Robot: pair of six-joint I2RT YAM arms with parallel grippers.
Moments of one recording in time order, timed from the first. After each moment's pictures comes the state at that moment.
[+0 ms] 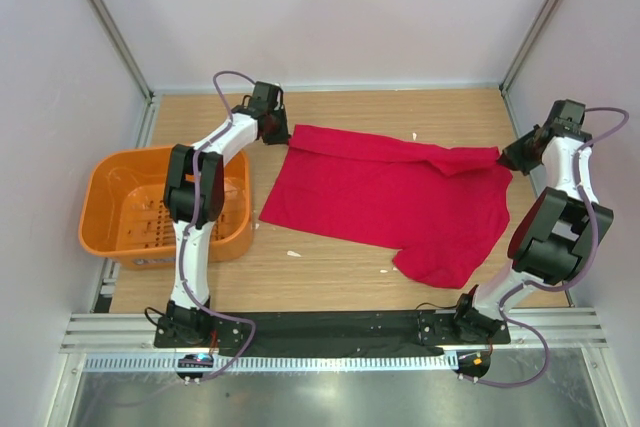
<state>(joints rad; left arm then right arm) -0.30 2.23 1.80 -0.45 0.06 -0.40 -0.47 1.66 1.36 -0.69 -0.19 0.59</state>
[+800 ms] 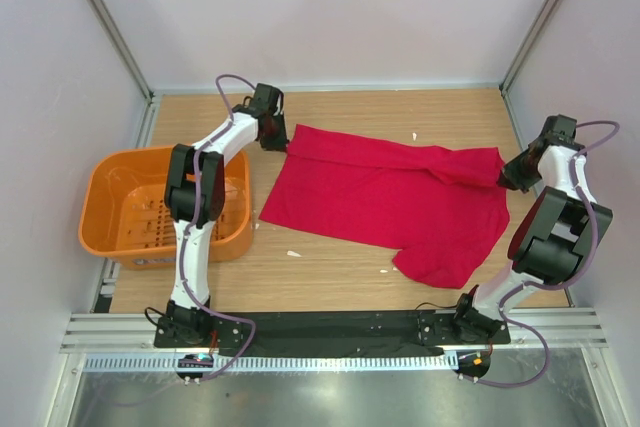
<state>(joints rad) -0.30 2.24 1.81 -0.55 0.05 -0.39 -0.49 1.66 1.25 -0.70 -0.09 0.52</state>
